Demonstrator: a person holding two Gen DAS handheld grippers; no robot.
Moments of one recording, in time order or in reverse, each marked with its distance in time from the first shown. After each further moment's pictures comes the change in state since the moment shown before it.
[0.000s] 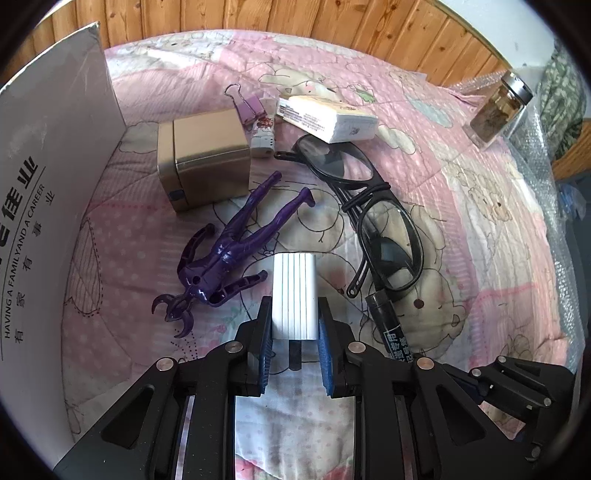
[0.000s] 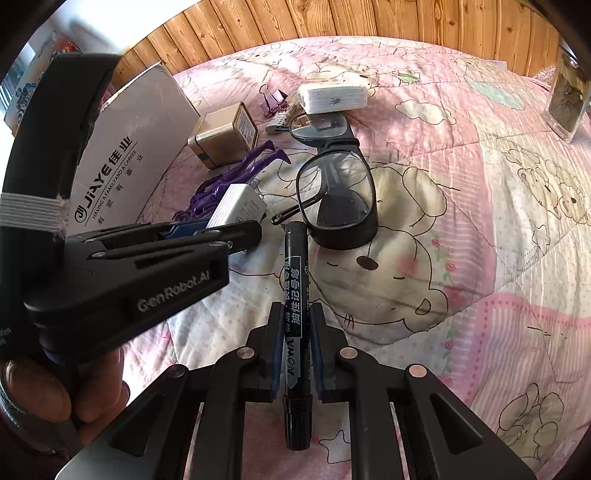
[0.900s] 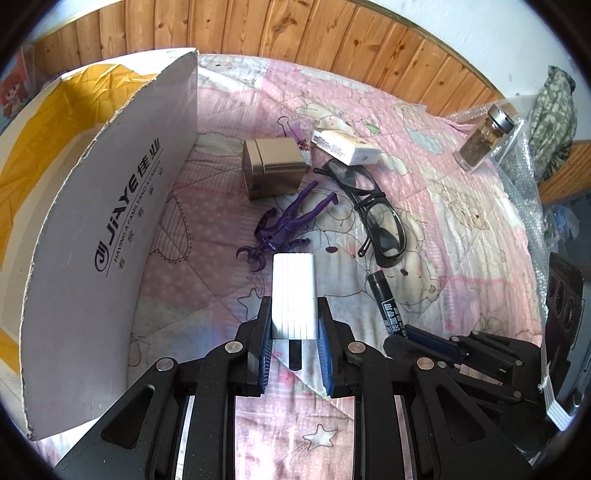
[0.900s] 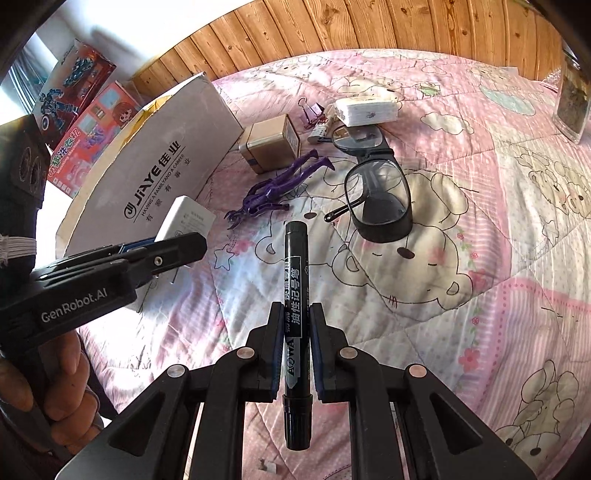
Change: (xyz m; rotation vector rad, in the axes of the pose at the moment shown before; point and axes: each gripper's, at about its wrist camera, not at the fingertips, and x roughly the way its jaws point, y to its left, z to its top) left arm -0.079 0.029 -0.034 -0.053 -0.075 0.000; right arm -0.027 0.026 -0.015 -0.009 -0.042 0.091
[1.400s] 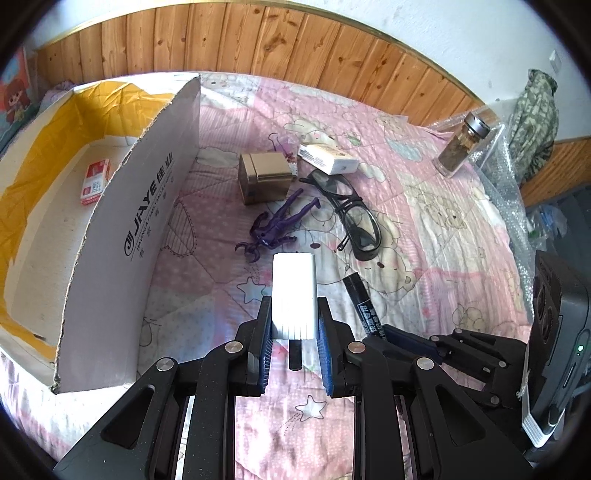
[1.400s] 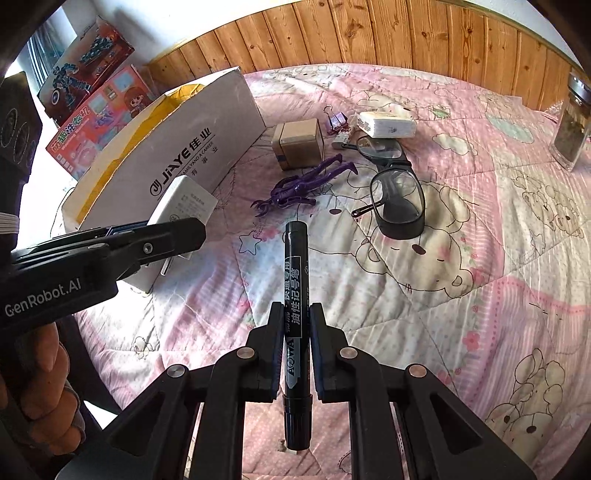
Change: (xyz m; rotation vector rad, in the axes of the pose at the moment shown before) left arm -0.039 -0.003 -0.015 0.016 -0.055 -0.037; right arm -0.016 0.037 -0.013 -0.081 -0.032 -0.065
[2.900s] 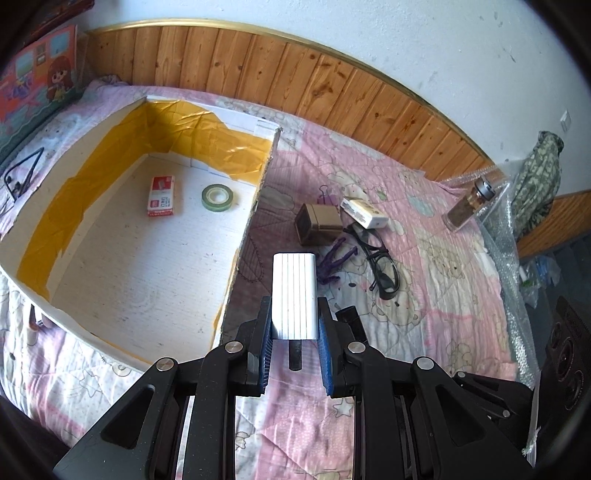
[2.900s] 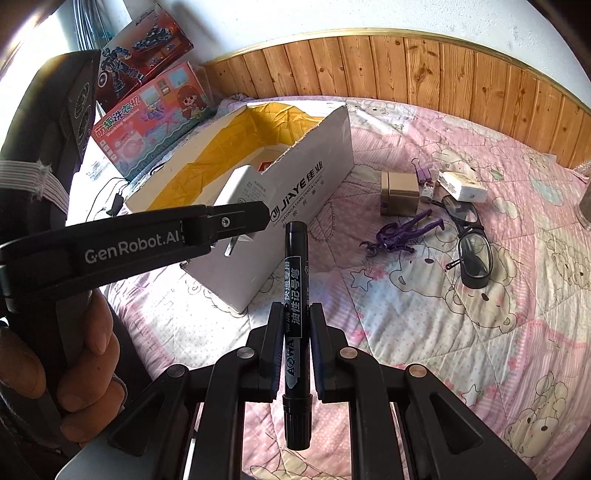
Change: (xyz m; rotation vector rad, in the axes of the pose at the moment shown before) left arm -0.066 0.075 0.009 -0.144 -0.124 -0.007; right arm -0.034 0.108 0.020 -0.091 -0.076 0.045
